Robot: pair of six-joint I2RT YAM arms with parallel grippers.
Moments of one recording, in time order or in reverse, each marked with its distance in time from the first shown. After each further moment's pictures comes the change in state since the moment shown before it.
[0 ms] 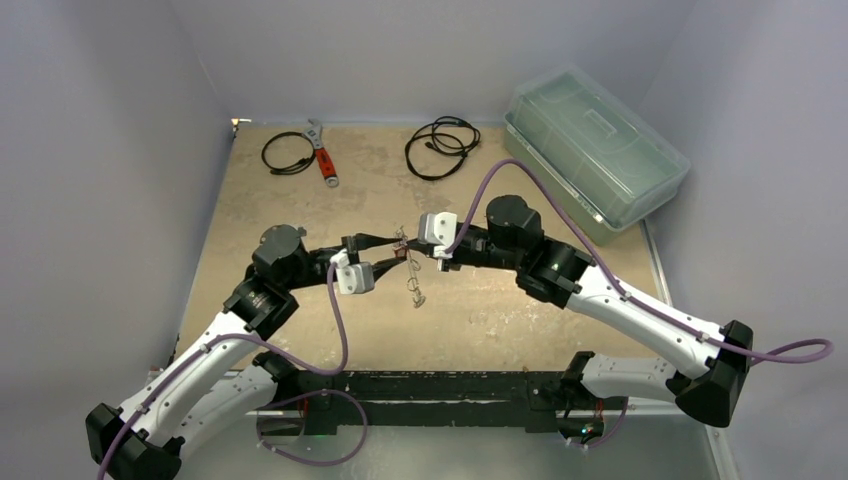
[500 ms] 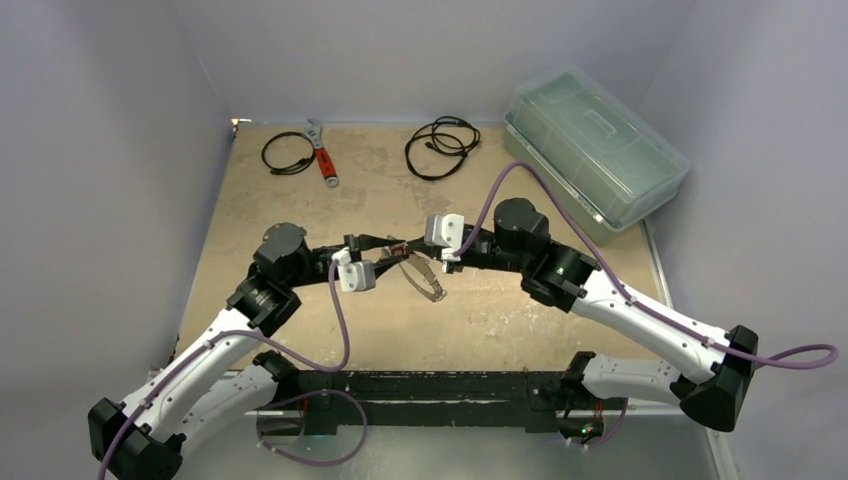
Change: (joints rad) left arm 0.000 0.021 0.000 0.026 0.026 -0.011; right arm 0.000 -0.029 -0.030 0.047 -0.020 0.018
